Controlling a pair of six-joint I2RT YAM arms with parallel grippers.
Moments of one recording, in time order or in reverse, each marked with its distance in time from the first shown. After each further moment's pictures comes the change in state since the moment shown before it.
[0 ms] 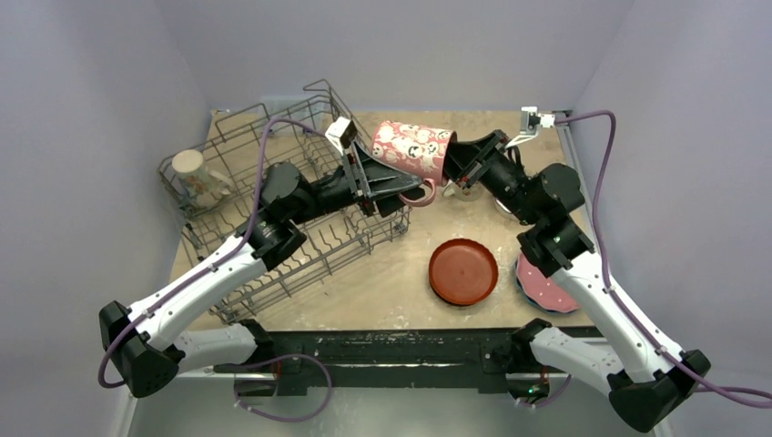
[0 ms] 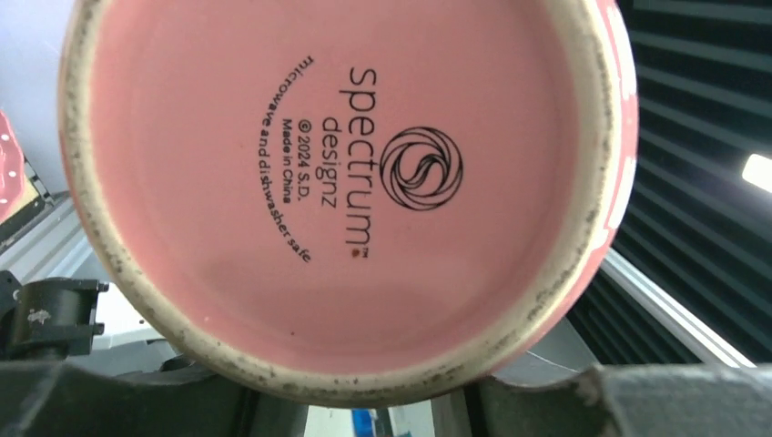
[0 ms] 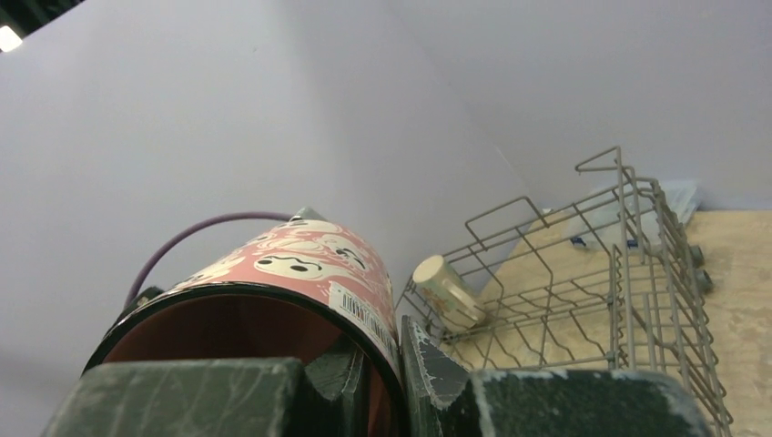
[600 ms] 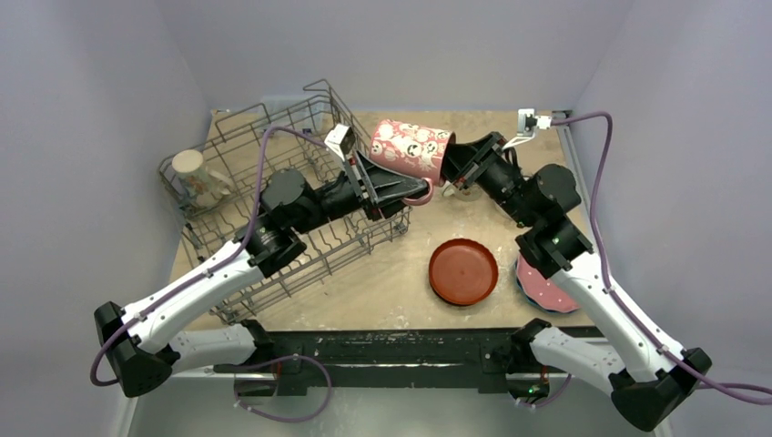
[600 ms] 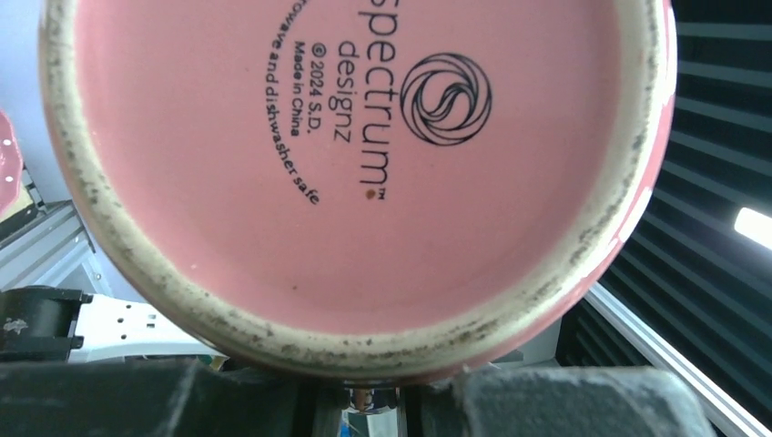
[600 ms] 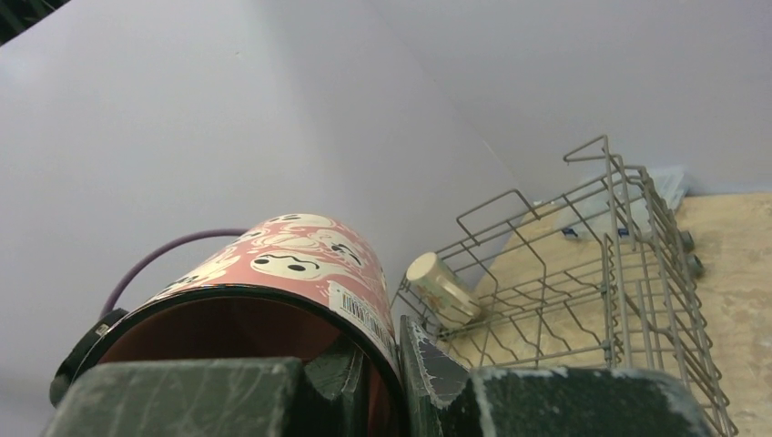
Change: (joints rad) left arm -0.079 -0.021 0.011 -0.072 -0.200 0.004; right arm 0.026 0.000 -0.001 -0.025 0.071 0.000
